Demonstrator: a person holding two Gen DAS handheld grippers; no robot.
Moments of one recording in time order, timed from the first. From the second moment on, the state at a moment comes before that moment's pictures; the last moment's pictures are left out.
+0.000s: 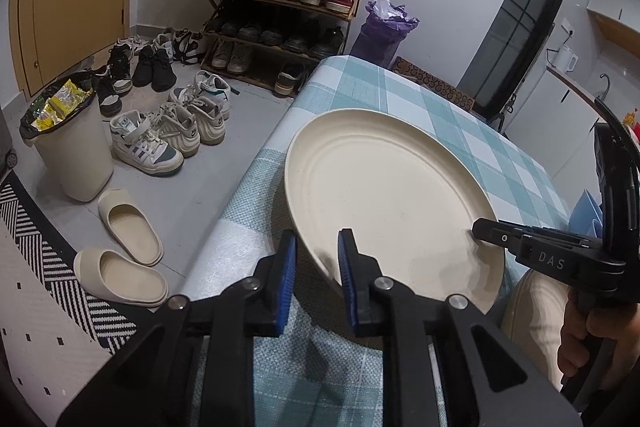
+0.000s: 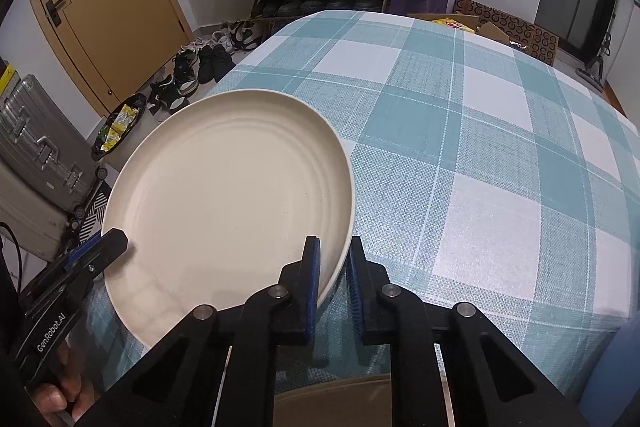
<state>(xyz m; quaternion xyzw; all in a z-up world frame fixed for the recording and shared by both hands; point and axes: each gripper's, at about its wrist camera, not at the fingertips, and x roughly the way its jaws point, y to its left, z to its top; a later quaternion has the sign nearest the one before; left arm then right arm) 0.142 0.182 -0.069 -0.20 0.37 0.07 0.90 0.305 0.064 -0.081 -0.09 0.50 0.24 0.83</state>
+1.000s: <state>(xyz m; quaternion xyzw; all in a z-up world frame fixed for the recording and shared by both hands) 0.135 0.155 -0.036 -0.16 0.35 0.05 0.92 0.286 0.031 -0.040 -0.07 0.47 0.24 0.85</state>
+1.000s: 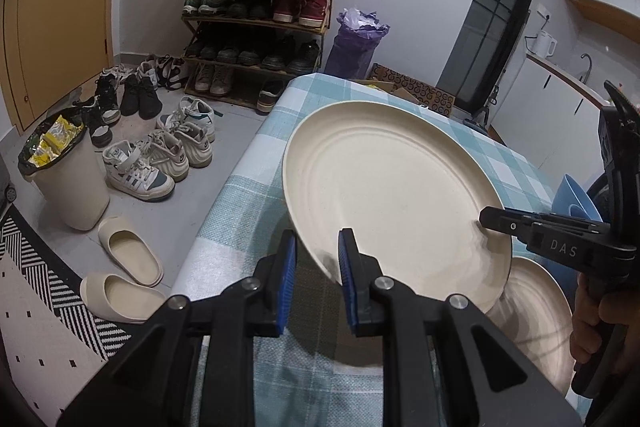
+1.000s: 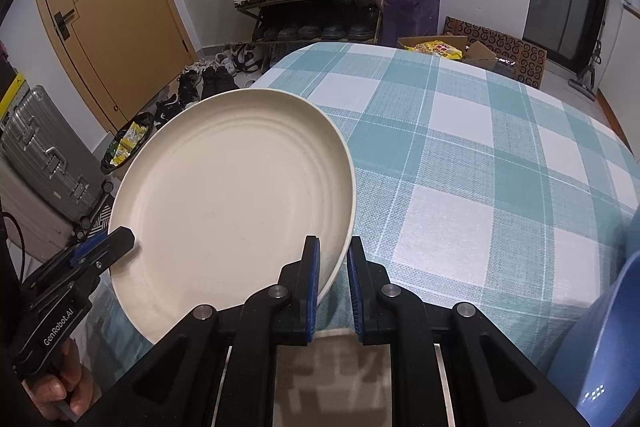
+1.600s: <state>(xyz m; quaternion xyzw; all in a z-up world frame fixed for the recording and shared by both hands) 0.140 0.135 -0.034 -0.14 0.36 0.03 0.92 0.286 -0.006 -0.035 -0.07 0.48 0.21 0.85</state>
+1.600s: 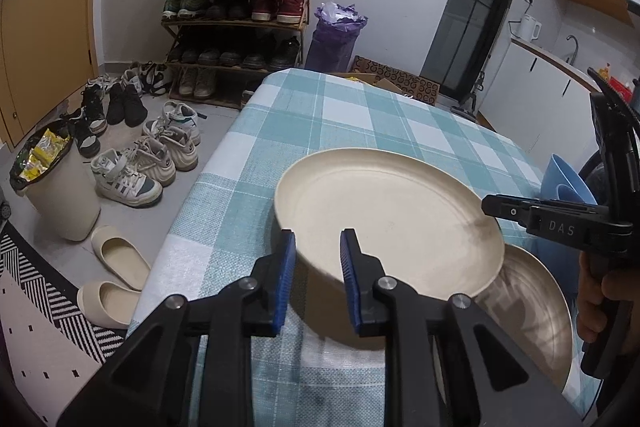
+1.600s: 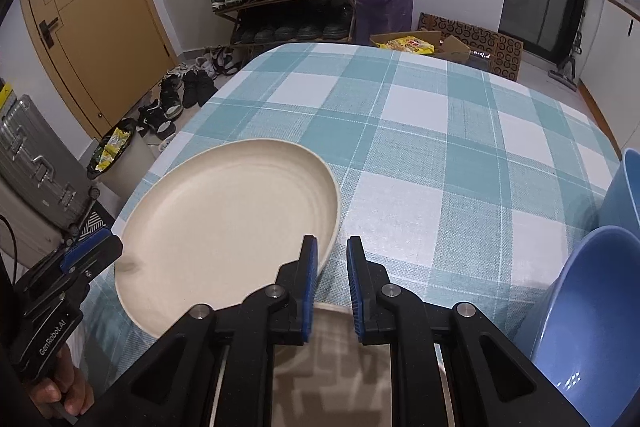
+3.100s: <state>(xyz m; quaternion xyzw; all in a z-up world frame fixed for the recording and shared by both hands) 0.133 0.115 -0.022 -0.14 0.35 -0.02 0.92 0.264 -0.024 -0.023 -0.06 0.46 0.21 0.86</state>
